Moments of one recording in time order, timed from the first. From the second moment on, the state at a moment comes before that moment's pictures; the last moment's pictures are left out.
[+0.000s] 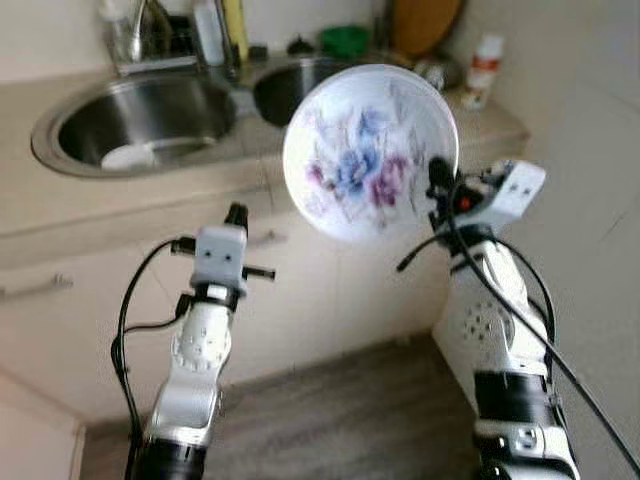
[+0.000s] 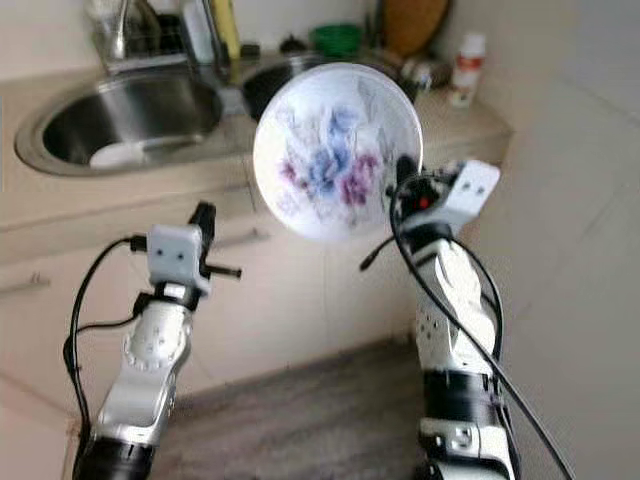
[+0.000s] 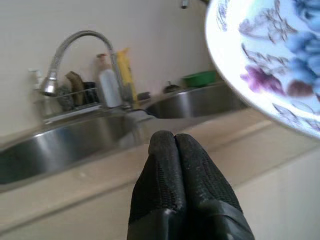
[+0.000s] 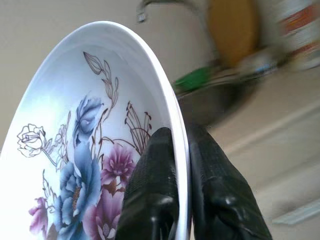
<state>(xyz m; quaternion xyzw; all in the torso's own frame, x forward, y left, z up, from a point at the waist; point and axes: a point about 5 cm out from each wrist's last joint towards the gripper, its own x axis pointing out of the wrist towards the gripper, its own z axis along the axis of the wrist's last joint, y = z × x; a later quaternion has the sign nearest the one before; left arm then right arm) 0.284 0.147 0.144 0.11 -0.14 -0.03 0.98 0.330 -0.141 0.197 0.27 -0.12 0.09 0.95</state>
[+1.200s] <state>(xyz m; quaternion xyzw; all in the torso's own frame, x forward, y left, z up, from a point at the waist) 0.283 0.176 0.156 0.13 -0.17 0.06 0.97 0.314 -0.092 0.189 0.37 -0.02 0.24 0.90</state>
